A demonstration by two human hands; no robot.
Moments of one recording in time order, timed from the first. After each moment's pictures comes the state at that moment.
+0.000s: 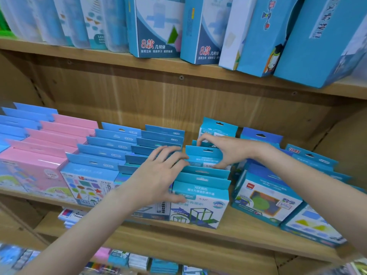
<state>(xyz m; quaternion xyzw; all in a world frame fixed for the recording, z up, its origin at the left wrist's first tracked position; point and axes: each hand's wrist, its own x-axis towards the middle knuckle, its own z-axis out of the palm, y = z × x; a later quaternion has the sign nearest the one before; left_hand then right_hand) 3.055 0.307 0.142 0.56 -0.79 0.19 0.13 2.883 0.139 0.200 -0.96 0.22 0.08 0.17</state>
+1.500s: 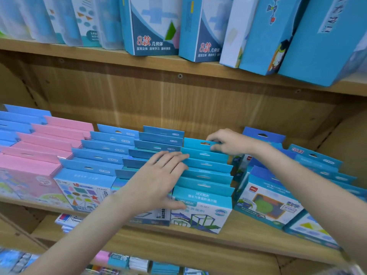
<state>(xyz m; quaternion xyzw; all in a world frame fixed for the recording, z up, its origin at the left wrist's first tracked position) 3.055 0.307 0.145 0.57 -0.80 0.17 0.09 2.896 0.115 0.196 -0.96 0.26 0.03 0.13</state>
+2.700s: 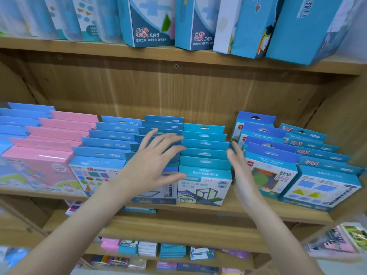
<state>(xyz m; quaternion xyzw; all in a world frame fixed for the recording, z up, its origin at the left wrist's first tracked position) 3.067 0.335 0.152 0.56 -0.79 0.16 0.19 2.852 0.264 0.123 -0.57 0.39 -0.42 0.59</state>
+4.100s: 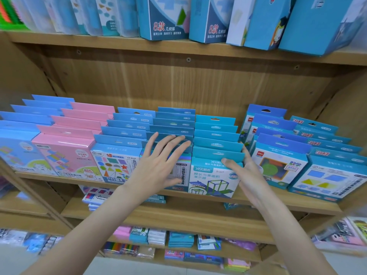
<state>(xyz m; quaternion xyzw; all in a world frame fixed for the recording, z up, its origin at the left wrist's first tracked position) 3.075 0.360 0.114 0.61 -0.74 0.26 0.12 2.853 0.275 0.109 -0.55 0.42 -0.37 0.62</state>
